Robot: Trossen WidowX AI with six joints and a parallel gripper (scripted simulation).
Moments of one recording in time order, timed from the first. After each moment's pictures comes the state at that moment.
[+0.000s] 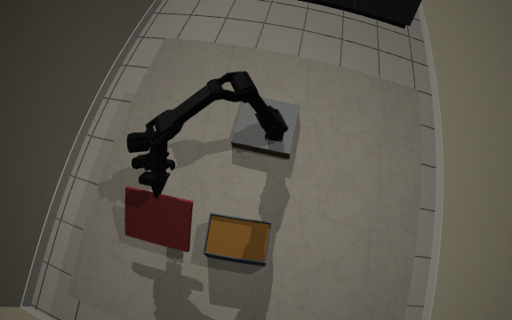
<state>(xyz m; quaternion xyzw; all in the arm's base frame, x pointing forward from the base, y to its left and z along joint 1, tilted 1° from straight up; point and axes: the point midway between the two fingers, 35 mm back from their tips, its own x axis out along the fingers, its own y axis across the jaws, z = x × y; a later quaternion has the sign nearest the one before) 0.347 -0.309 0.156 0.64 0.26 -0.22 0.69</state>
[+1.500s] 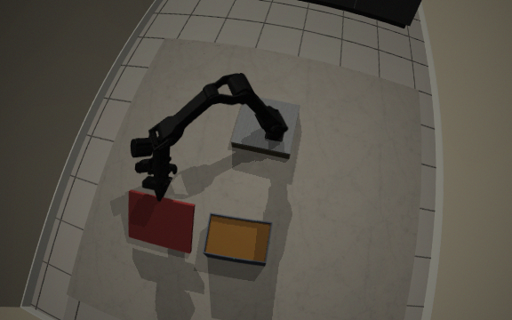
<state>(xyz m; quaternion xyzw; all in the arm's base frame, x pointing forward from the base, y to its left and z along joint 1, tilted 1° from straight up) 0.348 -0.310 0.120 0.64 0.26 -0.22 0.69</state>
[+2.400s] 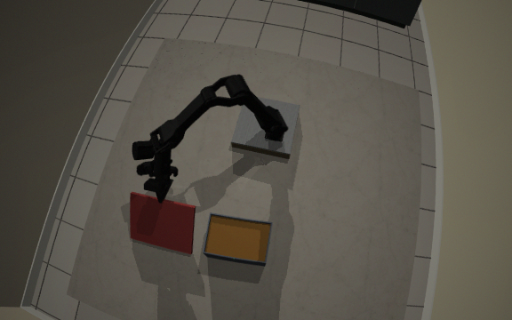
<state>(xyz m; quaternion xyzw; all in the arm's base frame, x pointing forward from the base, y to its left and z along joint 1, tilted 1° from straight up) 0.348 -0.312 0.100 0.64 0.26 -0.22 0.69</state>
